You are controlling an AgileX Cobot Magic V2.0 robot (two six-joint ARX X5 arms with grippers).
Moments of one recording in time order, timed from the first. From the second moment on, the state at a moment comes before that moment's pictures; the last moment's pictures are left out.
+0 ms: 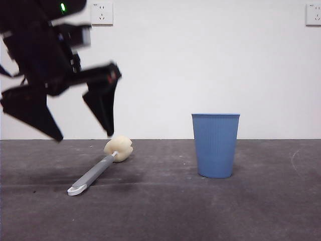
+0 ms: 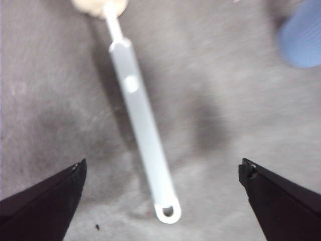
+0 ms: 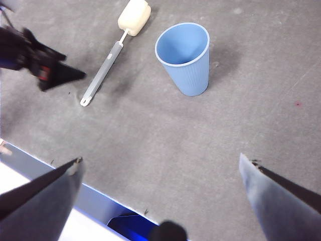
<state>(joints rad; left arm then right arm) -0.56 1.43 0.90 -0.43 -0.05 -0.28 0.10 0.62 0.97 -1.10 -0.45 -0.08</state>
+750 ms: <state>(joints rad) -0.64 1.60 0.90 -0.42 -0.13 -0.38 0.10 0.62 0.97 -1.10 -0.45 -0.08</state>
